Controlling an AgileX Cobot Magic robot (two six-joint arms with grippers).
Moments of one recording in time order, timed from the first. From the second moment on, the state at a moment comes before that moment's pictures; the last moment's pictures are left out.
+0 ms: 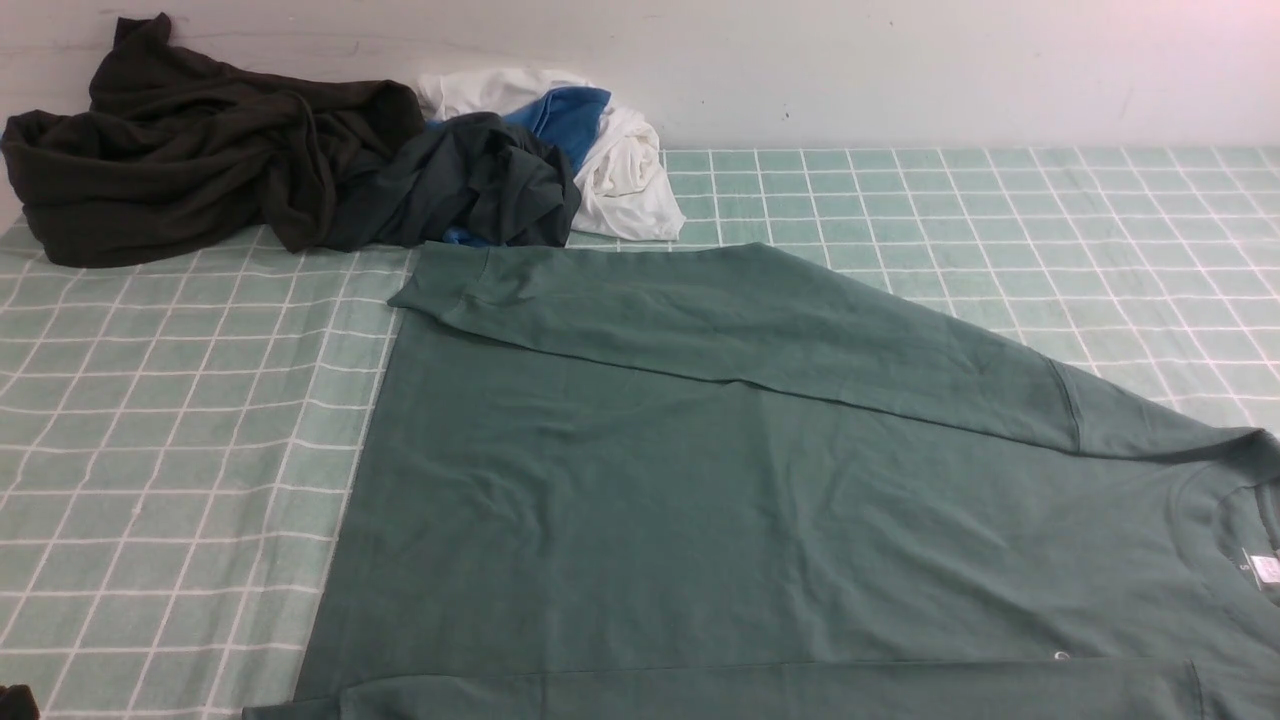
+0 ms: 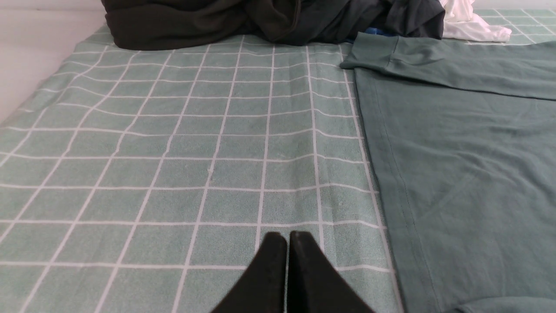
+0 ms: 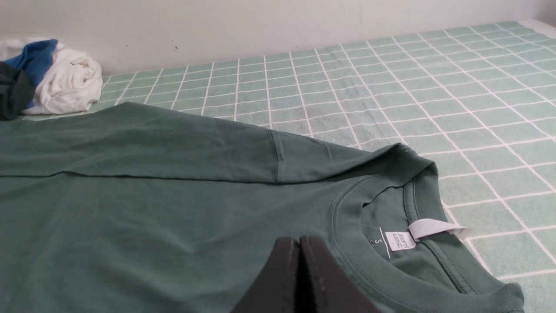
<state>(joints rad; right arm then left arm) -0.06 -0.01 0.02 0.00 0.36 0.19 0.04 -0.01 0.02 -0.03 0.33 0.00</state>
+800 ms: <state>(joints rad) -0.06 -0.01 0.02 0.02 0.36 0.19 0.04 -0.01 0.02 -0.11 0.33 -0.02</state>
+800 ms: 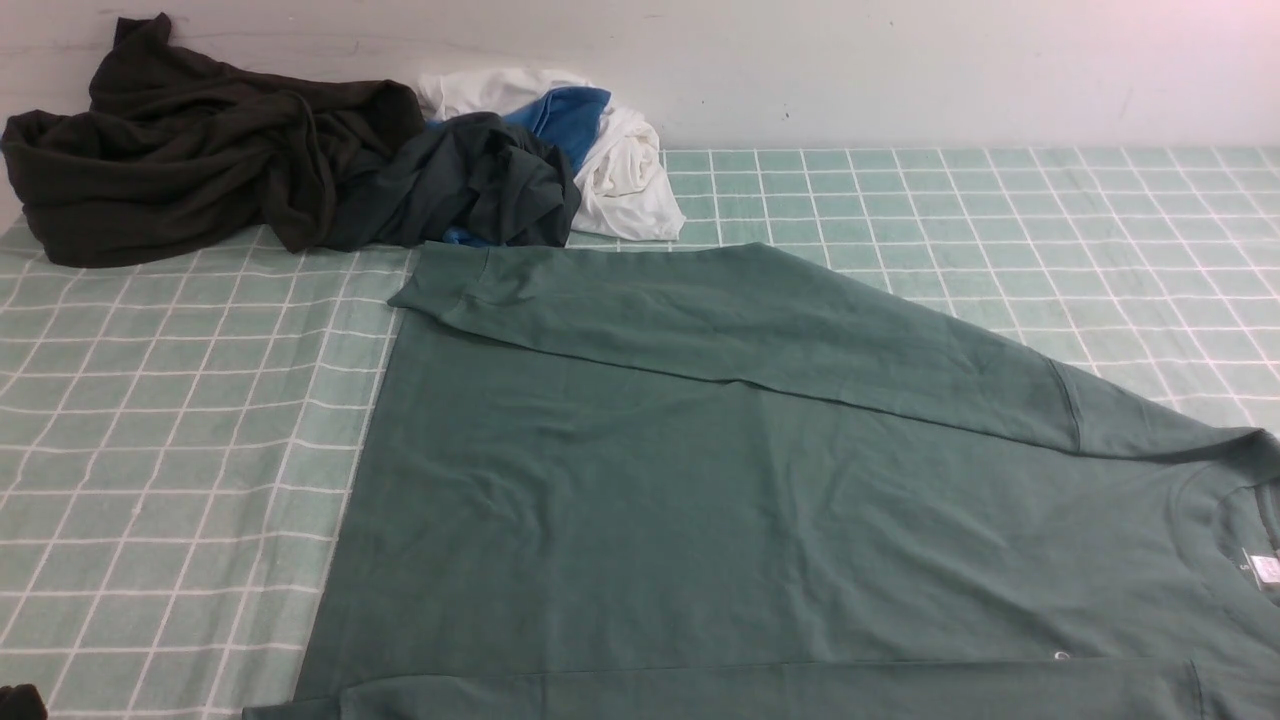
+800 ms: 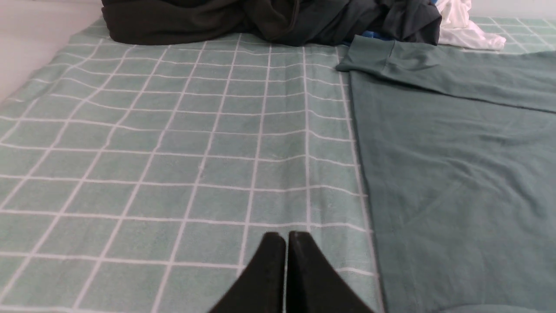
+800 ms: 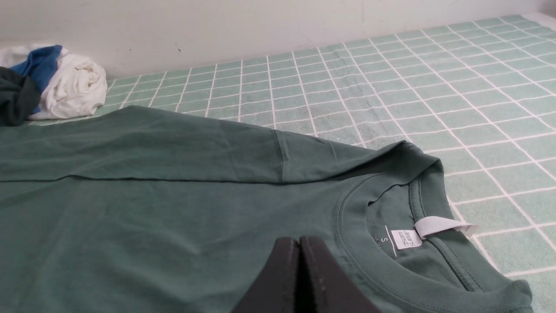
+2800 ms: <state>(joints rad) 0.35 1.04 -0.80 0.30 1.19 -0.36 -0.43 1.43 -0.92 -0.08 1.04 0.35</state>
